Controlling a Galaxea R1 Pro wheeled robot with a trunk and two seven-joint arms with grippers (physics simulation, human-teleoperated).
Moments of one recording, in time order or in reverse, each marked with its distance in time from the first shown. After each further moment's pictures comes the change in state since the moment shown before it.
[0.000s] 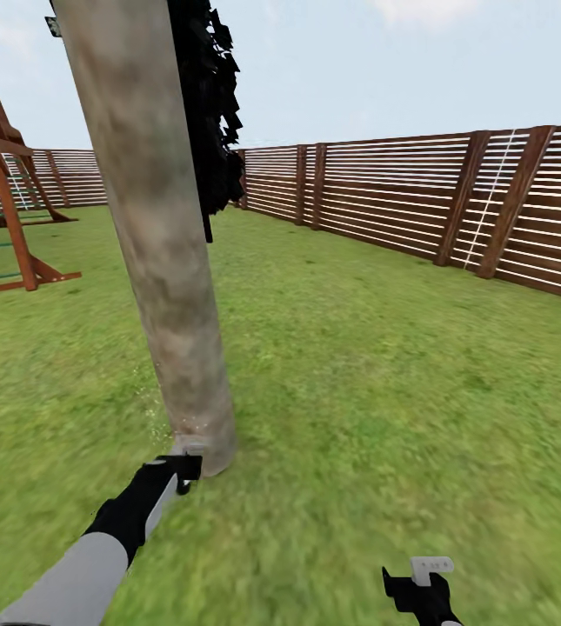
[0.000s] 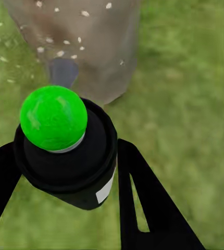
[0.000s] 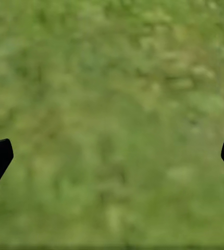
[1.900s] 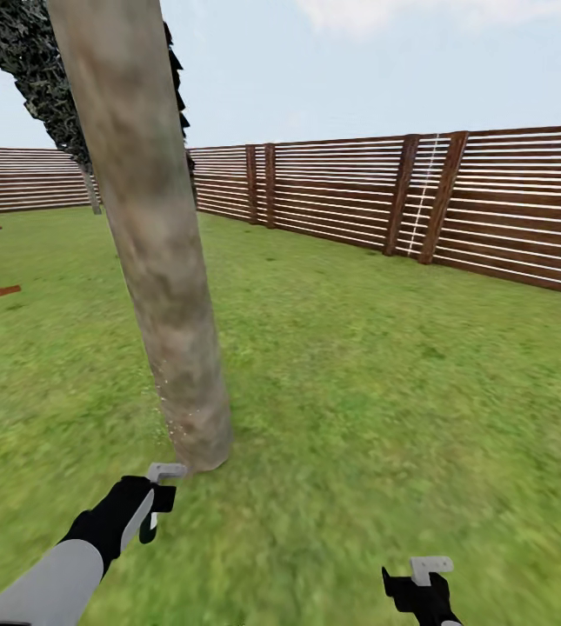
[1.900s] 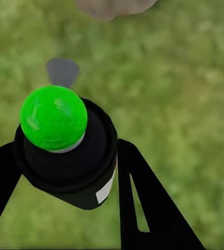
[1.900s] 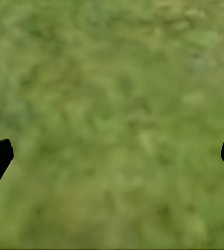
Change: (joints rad) left arm 0.002 0.086 -0.008 0.108 -0.002 0.152 -0.005; right arm 0.000 0.000 0.002 -0.001 0.000 0.000 0.002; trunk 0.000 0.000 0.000
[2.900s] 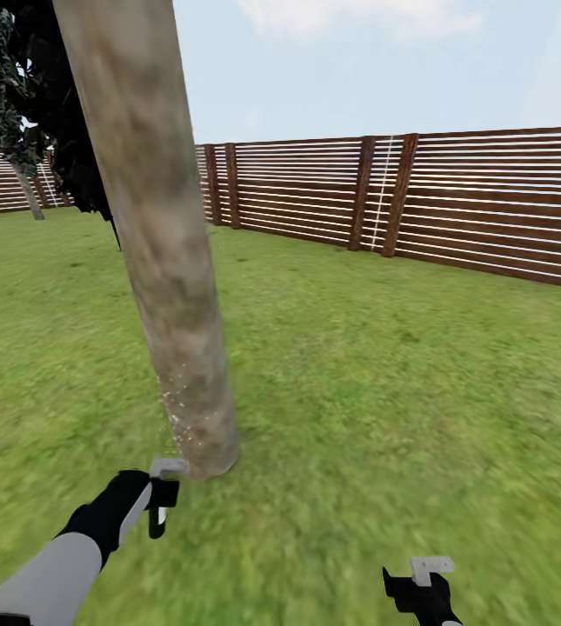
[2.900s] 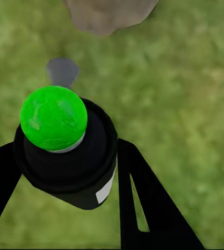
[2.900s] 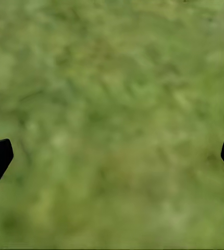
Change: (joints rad) left arm -0.019 0.011 -0.002 0.002 0.019 0.014 -0.089; right arm 0.000 -0.002 0.000 0.001 0.000 0.000 0.000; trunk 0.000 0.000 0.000
